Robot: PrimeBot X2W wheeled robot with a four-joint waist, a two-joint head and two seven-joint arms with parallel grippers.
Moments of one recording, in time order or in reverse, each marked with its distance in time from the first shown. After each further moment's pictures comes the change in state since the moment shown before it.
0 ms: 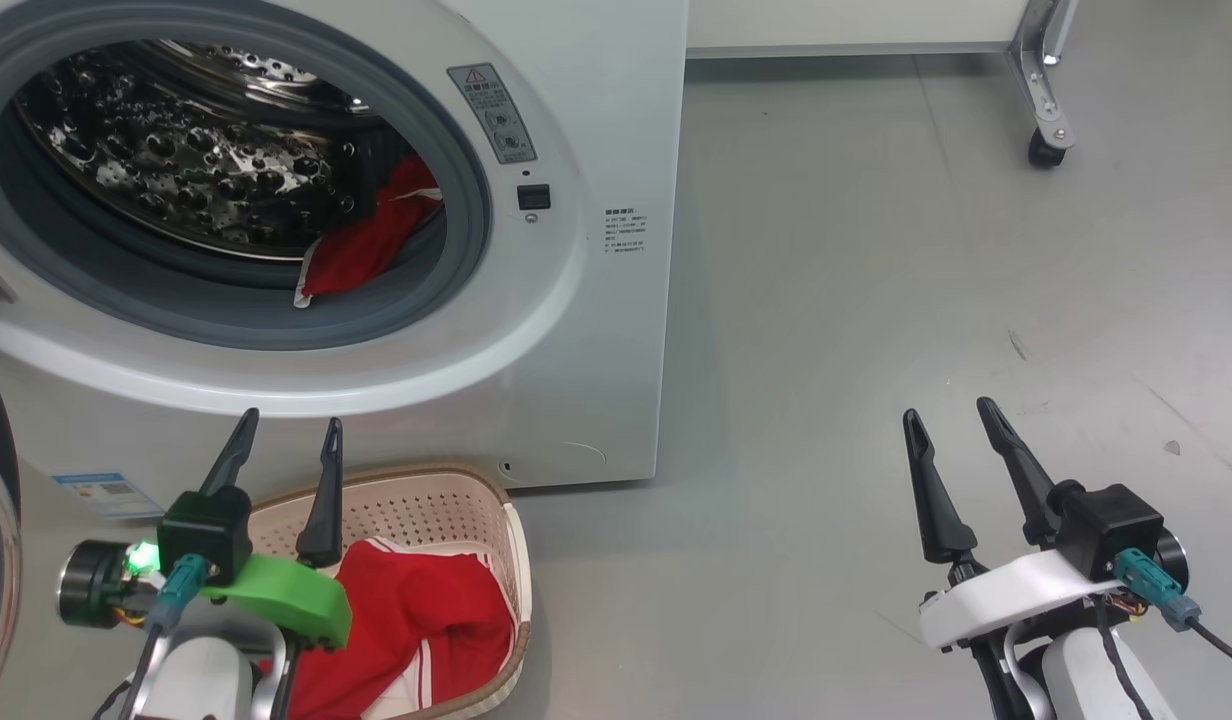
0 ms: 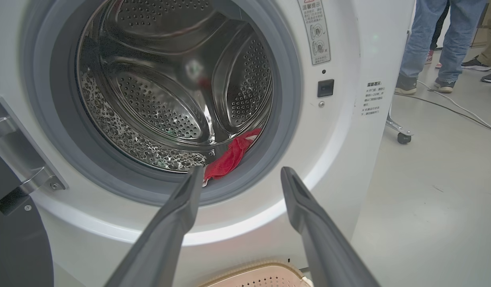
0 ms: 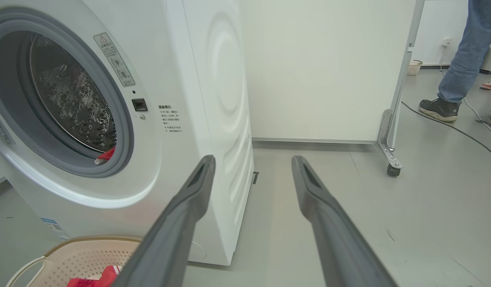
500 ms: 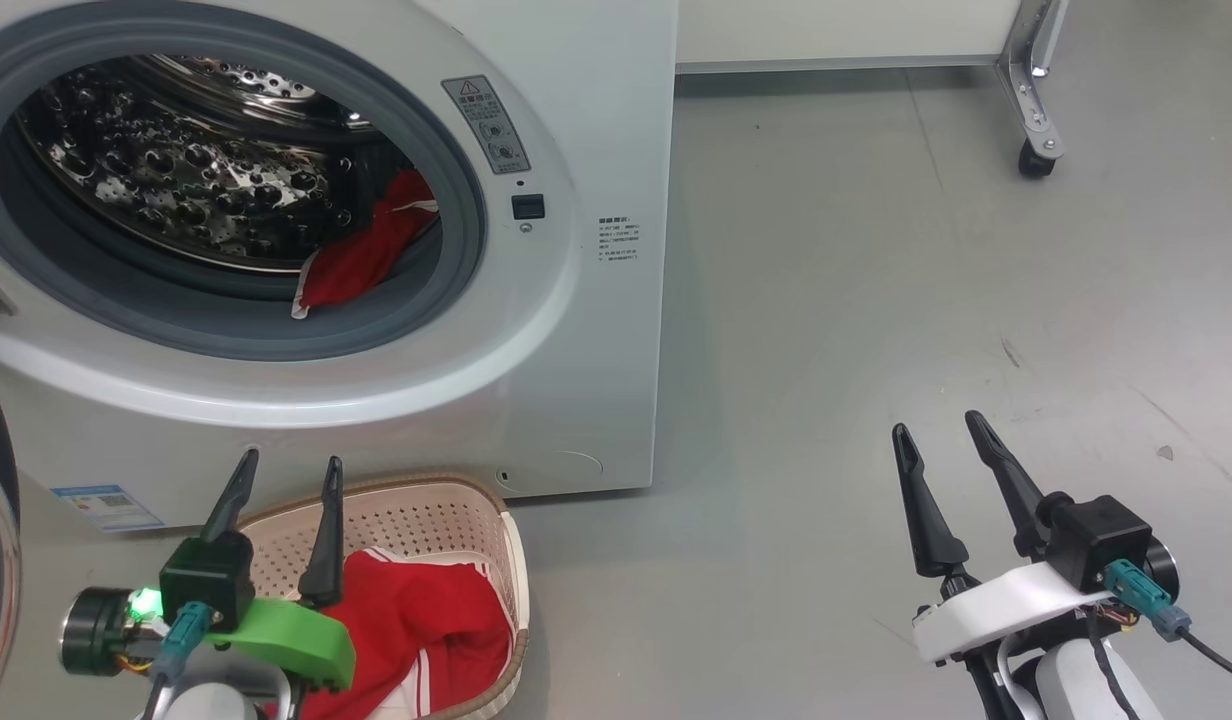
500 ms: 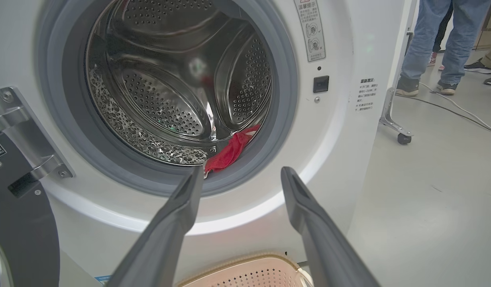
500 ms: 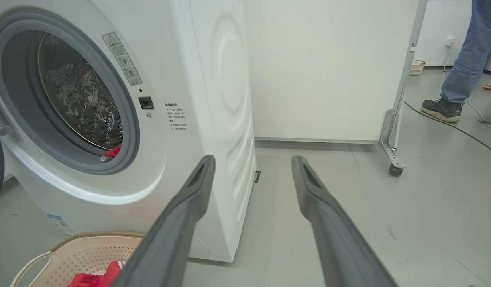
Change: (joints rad) left arm 0.096 -0.006 0.000 -0.080 -0.009 0.031 0.000; right arm 0.021 0.000 0.015 -0.004 -0.002 0.006 0.000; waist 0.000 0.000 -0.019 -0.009
